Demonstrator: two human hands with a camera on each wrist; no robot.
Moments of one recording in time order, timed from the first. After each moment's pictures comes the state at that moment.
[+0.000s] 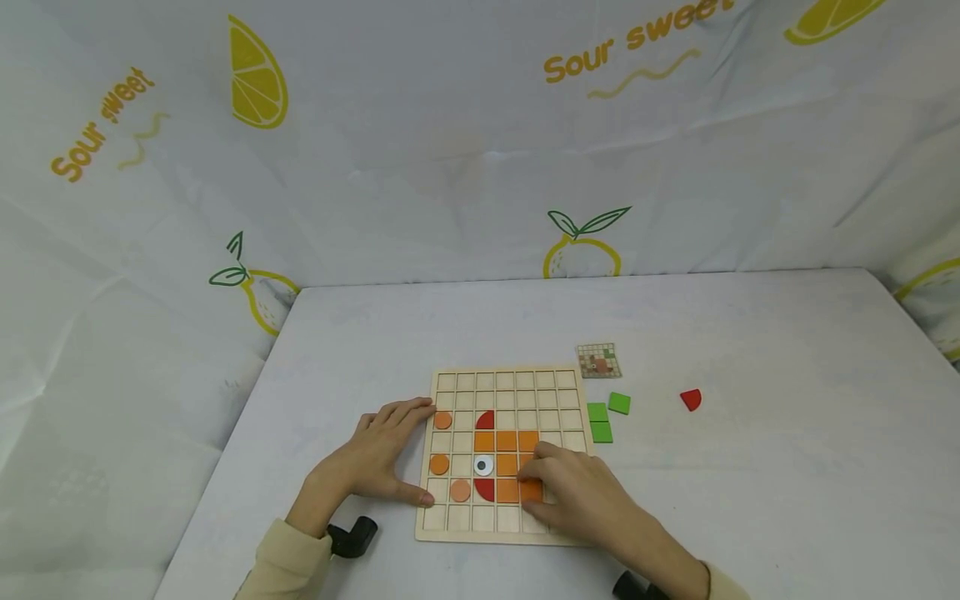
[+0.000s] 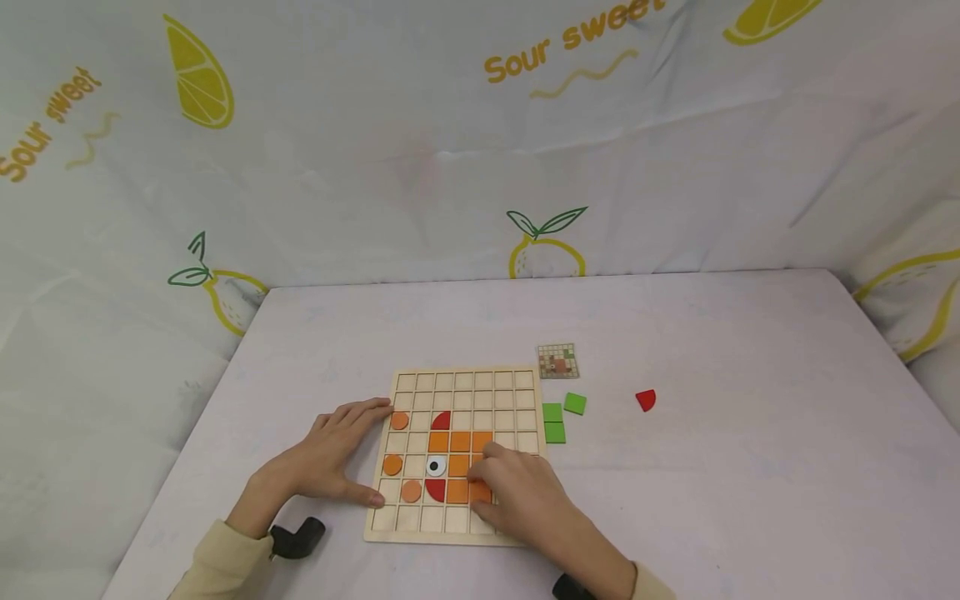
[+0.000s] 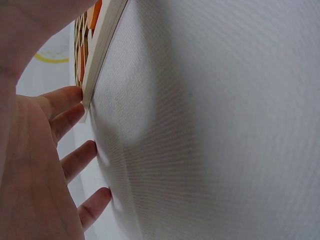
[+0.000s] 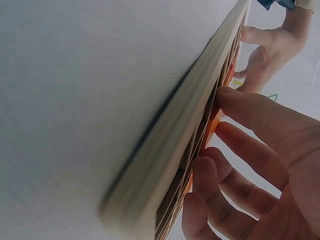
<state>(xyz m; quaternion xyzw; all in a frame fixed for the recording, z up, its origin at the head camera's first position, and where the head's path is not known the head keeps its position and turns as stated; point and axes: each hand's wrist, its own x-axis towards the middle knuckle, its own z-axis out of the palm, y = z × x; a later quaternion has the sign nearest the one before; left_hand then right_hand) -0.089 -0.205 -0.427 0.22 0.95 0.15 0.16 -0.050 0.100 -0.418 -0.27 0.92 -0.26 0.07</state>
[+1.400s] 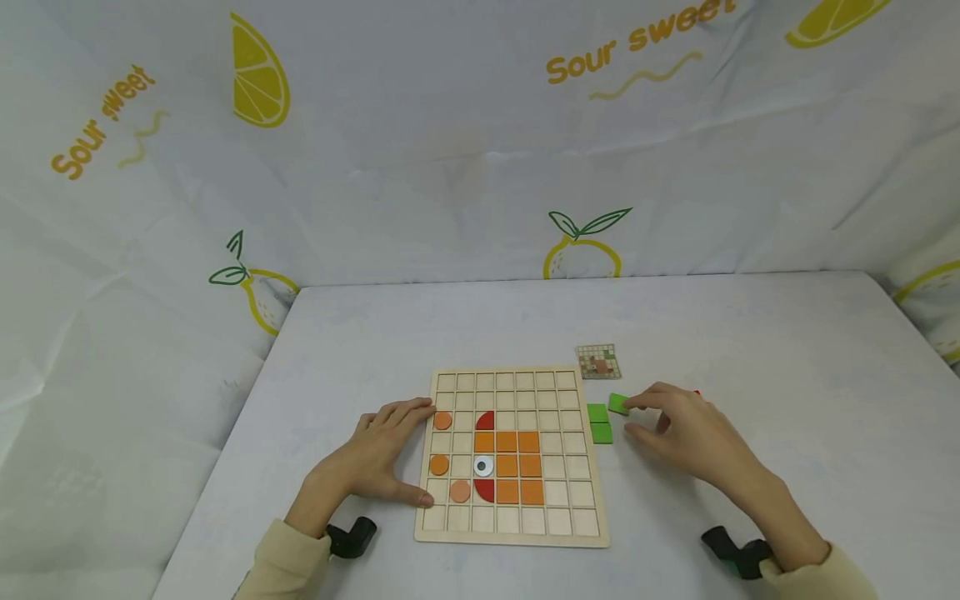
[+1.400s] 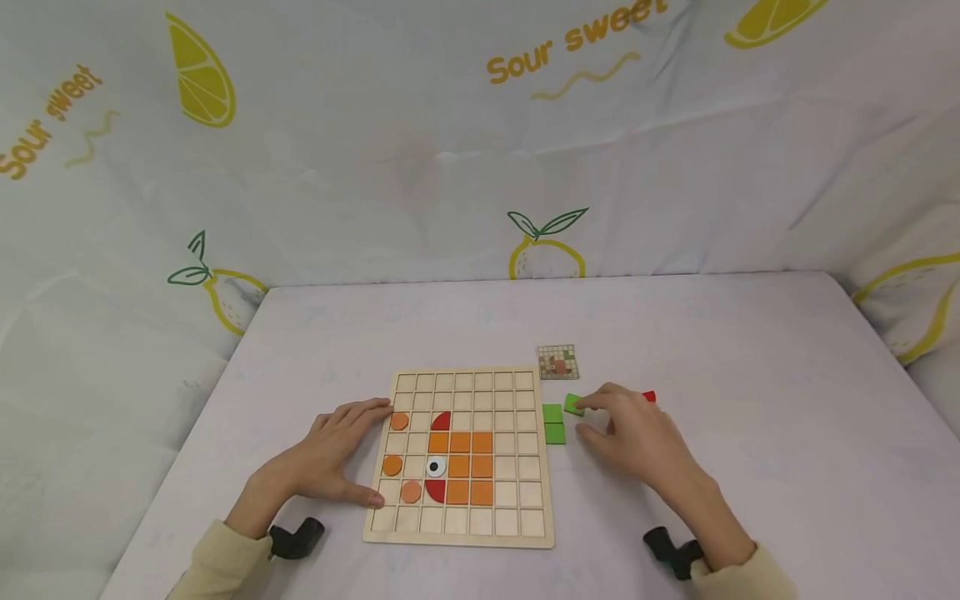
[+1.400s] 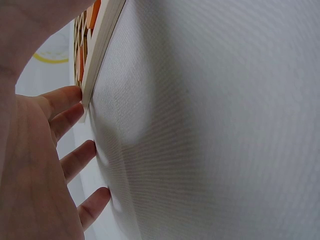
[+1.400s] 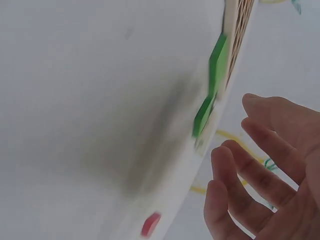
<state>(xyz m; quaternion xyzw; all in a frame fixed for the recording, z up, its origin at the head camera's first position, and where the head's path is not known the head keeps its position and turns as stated) -0.089 -0.207 -0.429 0.23 0.95 0.15 0.14 -0.097 0.212 -0.409 -0.14 0.96 -0.25 0.03</state>
